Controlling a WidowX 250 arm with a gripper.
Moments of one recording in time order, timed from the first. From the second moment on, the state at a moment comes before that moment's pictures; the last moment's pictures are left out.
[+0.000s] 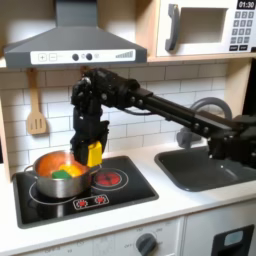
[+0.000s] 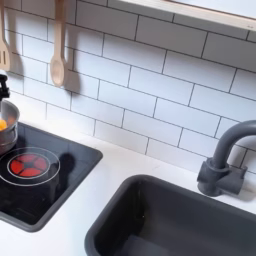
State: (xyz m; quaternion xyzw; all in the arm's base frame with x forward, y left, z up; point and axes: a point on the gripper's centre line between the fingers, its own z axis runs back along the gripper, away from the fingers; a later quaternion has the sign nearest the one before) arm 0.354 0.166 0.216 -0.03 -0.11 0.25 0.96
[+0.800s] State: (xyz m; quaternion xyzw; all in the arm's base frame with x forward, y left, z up) arm 0.395 0.168 0.227 0.00 -0.14 0.23 0.96
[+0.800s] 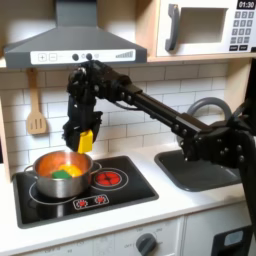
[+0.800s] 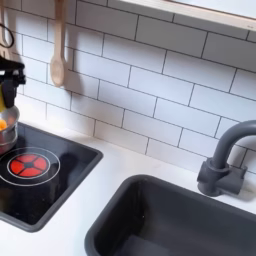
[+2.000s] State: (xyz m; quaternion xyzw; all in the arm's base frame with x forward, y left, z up) arm 0.363 0.180 0.194 -0.02 -0.12 0.26 0.96
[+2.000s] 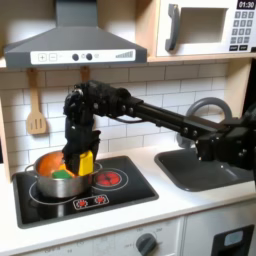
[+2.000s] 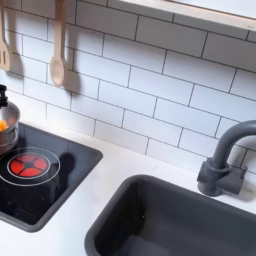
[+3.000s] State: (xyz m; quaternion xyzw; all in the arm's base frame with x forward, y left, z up) arm 0.372 0.193 0.214 -0.01 -0.14 0.27 0.95
